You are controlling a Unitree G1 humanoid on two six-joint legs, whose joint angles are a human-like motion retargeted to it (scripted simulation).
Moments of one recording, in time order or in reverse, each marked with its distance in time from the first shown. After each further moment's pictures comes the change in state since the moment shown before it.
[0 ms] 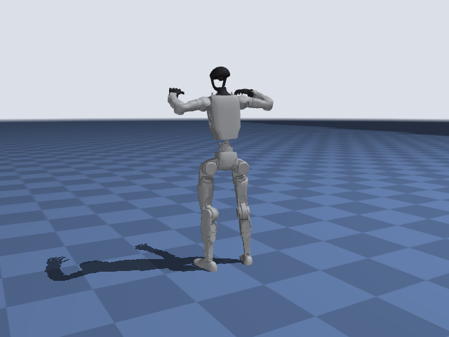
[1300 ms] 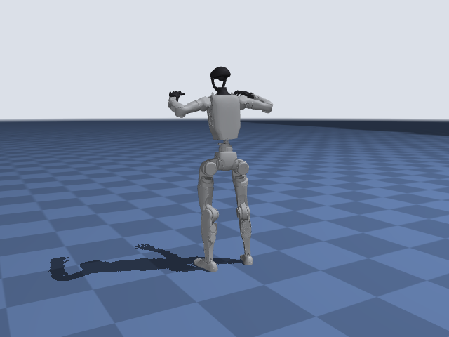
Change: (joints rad) left arm -0.137 -0.071 -0.254 -0.001 -0.106 -0.051 0.060; right arm -0.051 0.057 0.140 0.020 0.147 -0.052 -0.105; waist 0.019 0.008 -0.013; left_leg -0.006 -0.006 -0.011 -0.003 0.001 0.000; right_leg 0.001 -0.006 -0.011 -0.003 -0.001 0.000
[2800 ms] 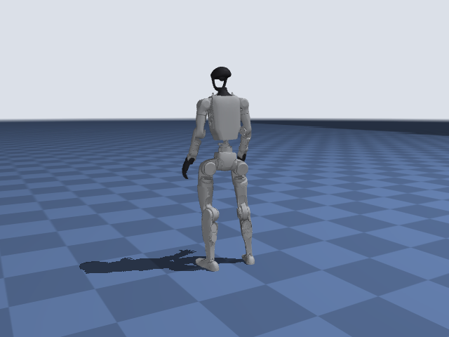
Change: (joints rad) left arm -0.443 -1.063 -0.948 1.458 0.022 0.211 0.027; right arm -0.699 1.025 1.350 1.538 -0.100 0.171 -0.187; waist -0.002 -0.013 0.009; left_leg 0.030 -0.041 0.001 0.001 -0.027 0.049; right_leg 0.015 -0.046 0.015 0.031 -0.037 -0.014
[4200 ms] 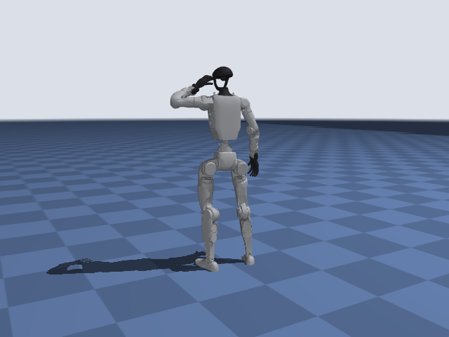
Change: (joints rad) left arm -0.946 1.215 -0.114 -1.707 -0.069 -0.369 0.346; right arm 0.217 -0.180 -0.042 -0.080 0.147 0.022 0.041; waist 0.003 0.037 -0.036; left_leg -0.015 0.013 -0.012 -0.014 0.010 -0.011; right_leg -0.001 0.017 -0.021 -0.031 0.035 0.003
